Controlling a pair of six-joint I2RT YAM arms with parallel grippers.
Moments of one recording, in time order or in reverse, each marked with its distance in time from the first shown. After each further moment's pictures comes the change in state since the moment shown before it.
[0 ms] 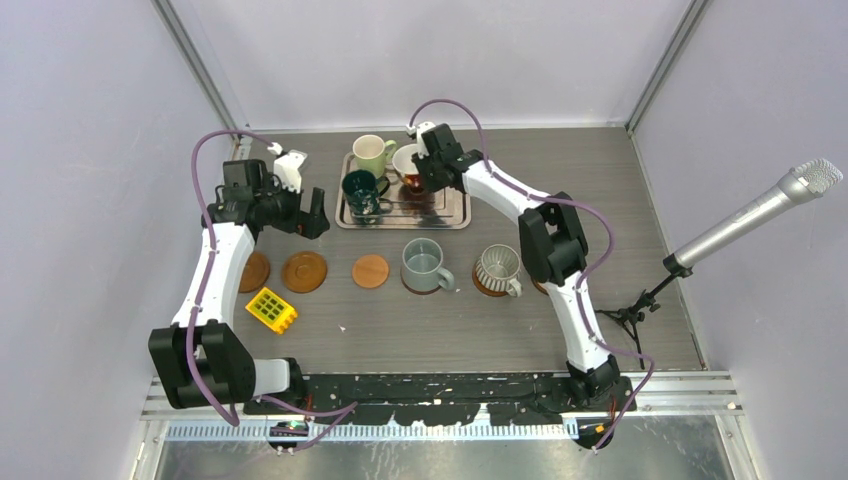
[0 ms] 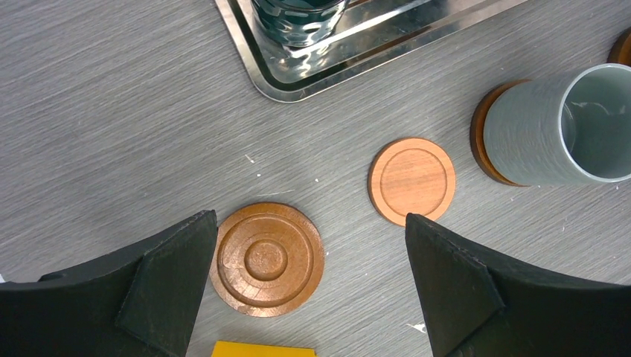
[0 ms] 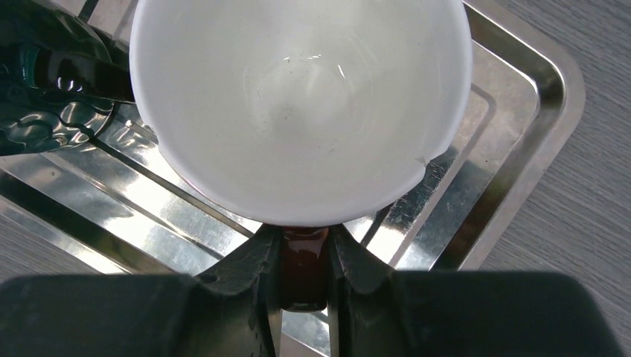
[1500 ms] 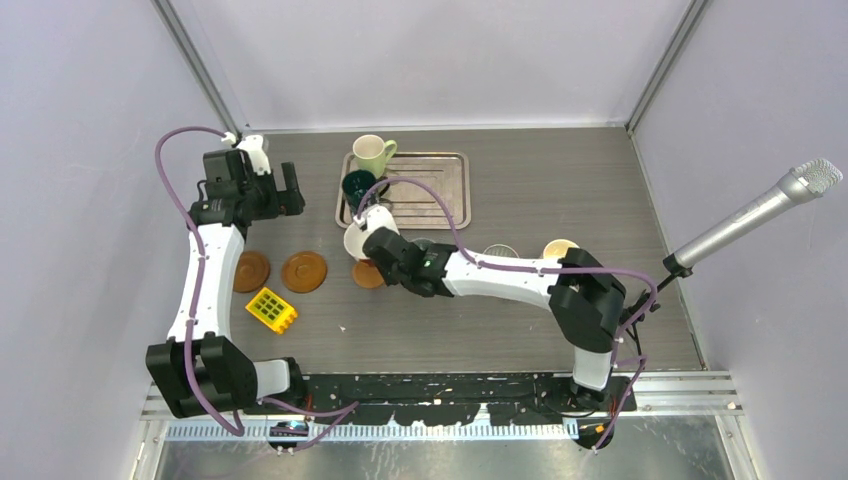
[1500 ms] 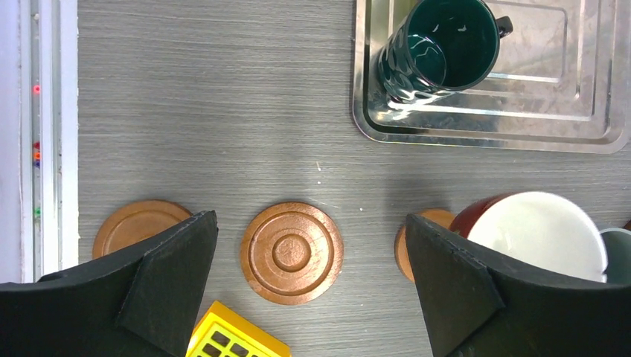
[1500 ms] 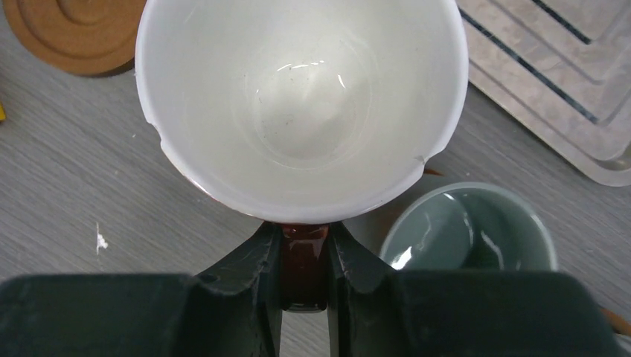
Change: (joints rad) left arm 0.053 -0.037 0.077 0.015 -0.291 -0.330; right arm 0.532 -0.474 -0.597 0.129 0.363 0.295
